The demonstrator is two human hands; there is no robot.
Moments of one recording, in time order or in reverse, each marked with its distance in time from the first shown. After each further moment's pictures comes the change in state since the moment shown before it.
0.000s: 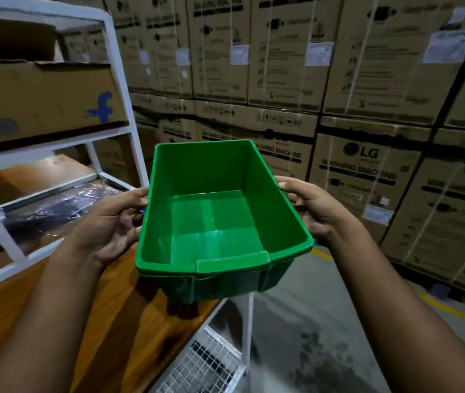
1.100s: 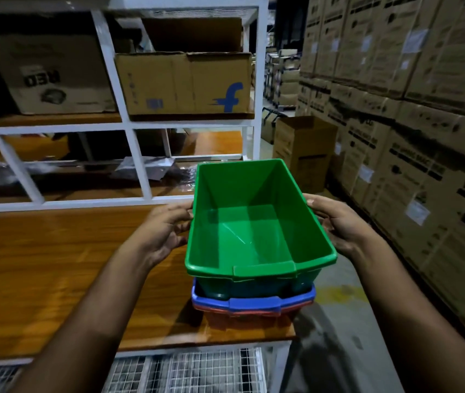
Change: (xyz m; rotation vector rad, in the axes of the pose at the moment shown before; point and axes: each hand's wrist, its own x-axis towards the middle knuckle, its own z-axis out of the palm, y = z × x) left_hand 0.103 -0.077 0.055 0.129 0.922 0.237; right_hand 0.316 0.018 -0.044 -0.069 -0.696 0.330
